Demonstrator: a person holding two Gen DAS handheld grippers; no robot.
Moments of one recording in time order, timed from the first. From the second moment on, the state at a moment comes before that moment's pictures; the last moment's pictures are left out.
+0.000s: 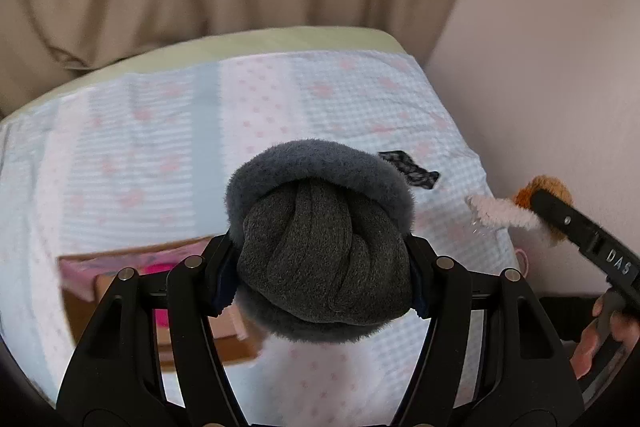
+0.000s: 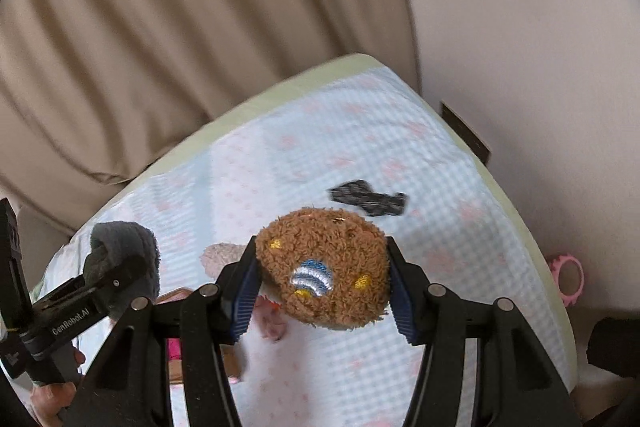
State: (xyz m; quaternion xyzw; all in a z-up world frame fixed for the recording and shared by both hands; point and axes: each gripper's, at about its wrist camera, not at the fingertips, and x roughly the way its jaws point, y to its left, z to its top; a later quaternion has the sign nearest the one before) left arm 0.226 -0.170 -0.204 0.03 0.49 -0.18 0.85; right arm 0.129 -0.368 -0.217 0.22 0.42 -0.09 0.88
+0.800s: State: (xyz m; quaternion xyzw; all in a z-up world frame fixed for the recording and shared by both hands) left arm 0.183 0.135 -0.235 -0.03 0.53 -0.07 0.84; right arm 0.165 -0.065 -0.224 0.07 0.48 0.06 0.87
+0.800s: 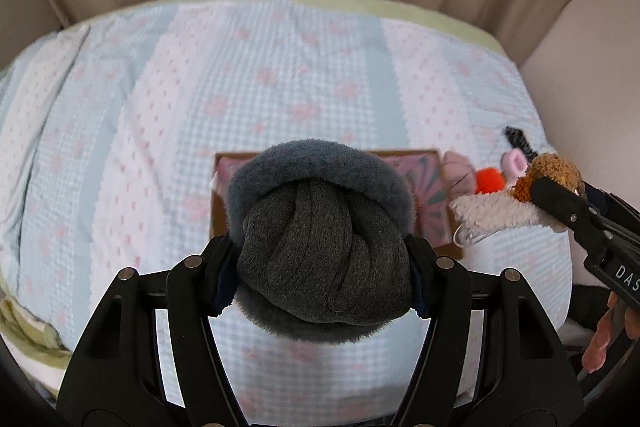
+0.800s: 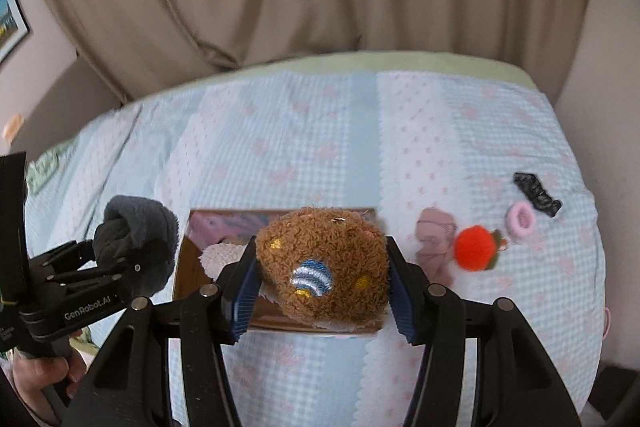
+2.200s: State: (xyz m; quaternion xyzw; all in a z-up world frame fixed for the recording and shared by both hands) left arm 0.234 0.113 -0.401 0.08 0.65 -0.12 0.75; right arm 0.247 -0.025 -0.416 0.05 0.68 0.04 0.73
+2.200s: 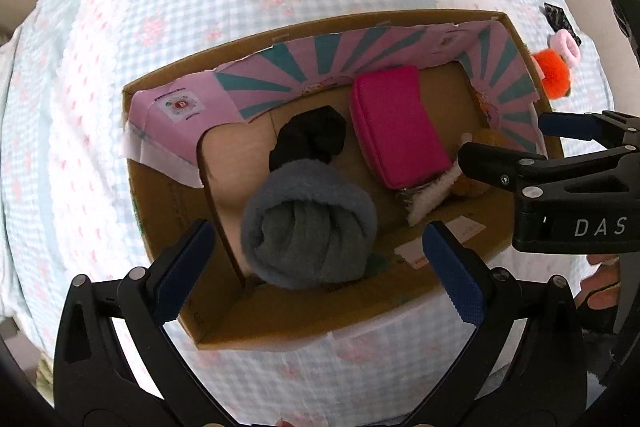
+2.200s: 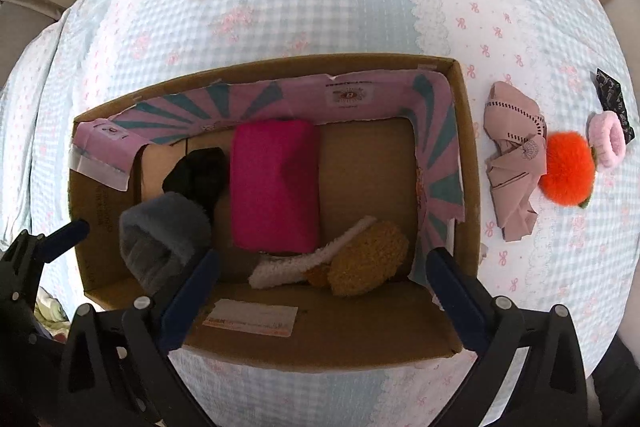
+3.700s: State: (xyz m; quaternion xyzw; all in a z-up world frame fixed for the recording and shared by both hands) left arm 0.105 0.031 -0.171 0.00 0.46 -0.03 0.89; right arm 0.107 -0.173 -0.171 0.01 0.47 0.01 0.88
